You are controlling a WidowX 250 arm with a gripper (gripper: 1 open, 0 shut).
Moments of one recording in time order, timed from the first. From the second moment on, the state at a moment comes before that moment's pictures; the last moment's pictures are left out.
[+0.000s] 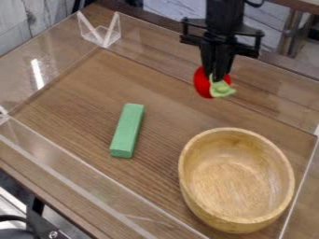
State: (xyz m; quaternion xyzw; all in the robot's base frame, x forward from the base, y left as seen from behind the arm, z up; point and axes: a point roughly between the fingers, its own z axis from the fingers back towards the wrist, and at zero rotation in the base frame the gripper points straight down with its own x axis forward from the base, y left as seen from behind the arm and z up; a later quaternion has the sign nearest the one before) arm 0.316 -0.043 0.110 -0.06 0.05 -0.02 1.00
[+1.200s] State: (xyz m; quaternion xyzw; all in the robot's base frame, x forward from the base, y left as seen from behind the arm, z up) arm 0.322 -0.018 0.077 -0.06 0.03 -0.06 1.00
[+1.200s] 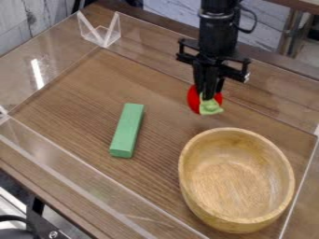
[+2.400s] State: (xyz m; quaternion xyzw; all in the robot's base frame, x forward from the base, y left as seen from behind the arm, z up) arm 0.334 -0.107 0.082 -0.06 -0.02 -0.10 0.99
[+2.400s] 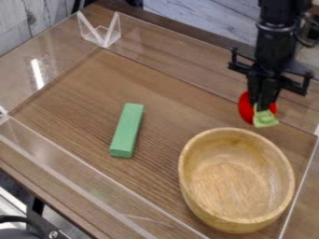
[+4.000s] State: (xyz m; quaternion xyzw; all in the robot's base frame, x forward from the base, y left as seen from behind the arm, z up) arm 0.355 -0.091 0.046 -0.08 -0.02 0.01 1.00
